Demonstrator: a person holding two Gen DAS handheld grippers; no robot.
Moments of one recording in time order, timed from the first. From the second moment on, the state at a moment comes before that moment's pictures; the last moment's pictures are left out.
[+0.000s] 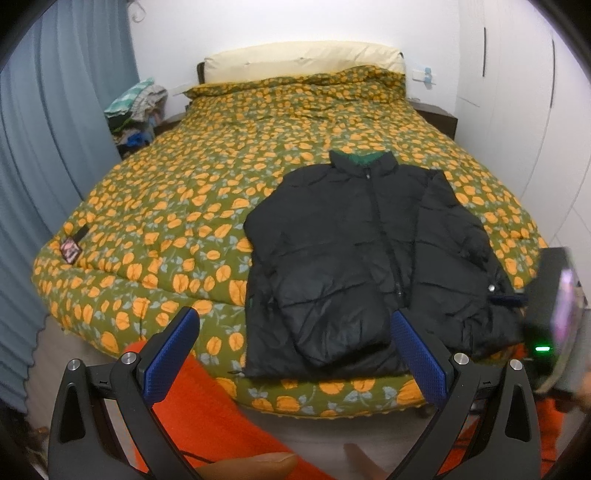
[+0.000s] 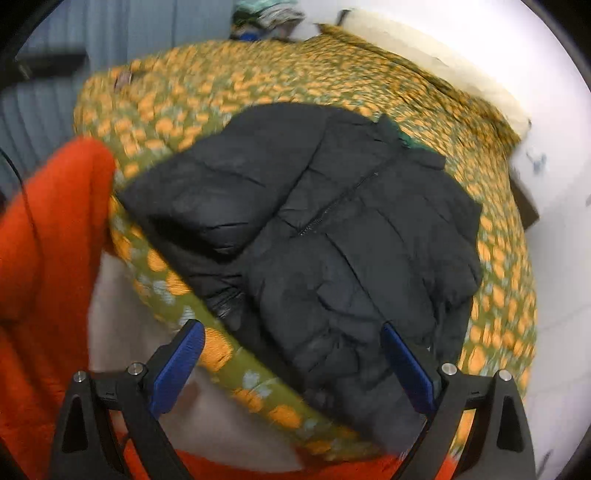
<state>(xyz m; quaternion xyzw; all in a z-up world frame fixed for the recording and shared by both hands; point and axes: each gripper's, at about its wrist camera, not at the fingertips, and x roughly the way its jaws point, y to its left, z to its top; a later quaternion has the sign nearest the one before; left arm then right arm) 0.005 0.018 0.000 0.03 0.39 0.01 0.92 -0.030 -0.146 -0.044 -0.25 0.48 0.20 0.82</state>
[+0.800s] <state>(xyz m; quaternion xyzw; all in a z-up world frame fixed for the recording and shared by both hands) 0.030 0.020 -0.005 0.01 0.38 -0.02 0.92 0.003 -0.394 0.101 -0.04 0.32 -0.06 0.95</state>
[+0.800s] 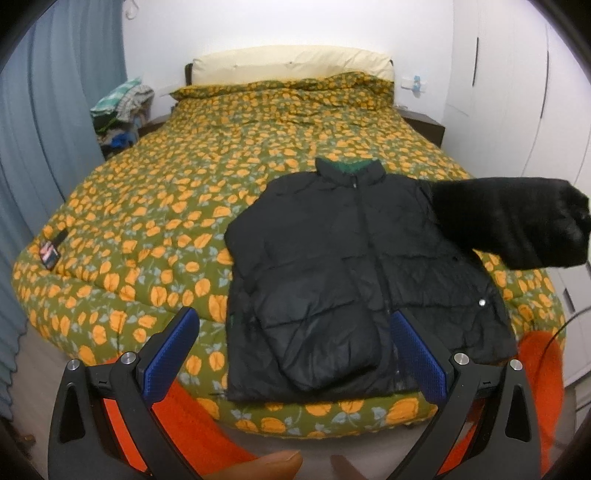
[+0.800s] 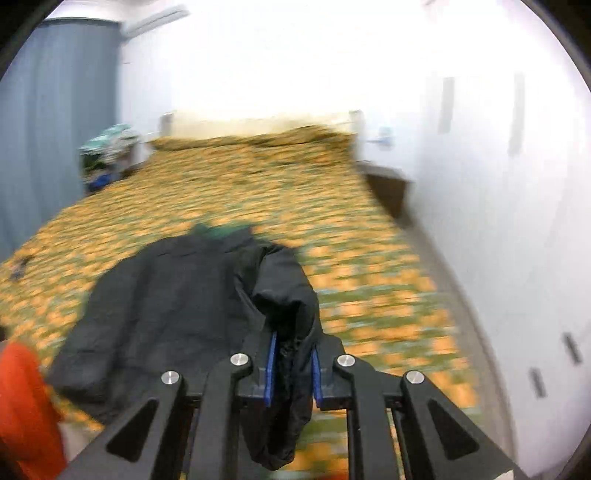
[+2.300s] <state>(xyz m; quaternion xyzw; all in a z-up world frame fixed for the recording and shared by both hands) 0.112 -0.050 -0.175 0.27 0.49 -0.28 0.78 -0.033 -0.594 -0.002 0.13 0.37 -0.27 0.88</state>
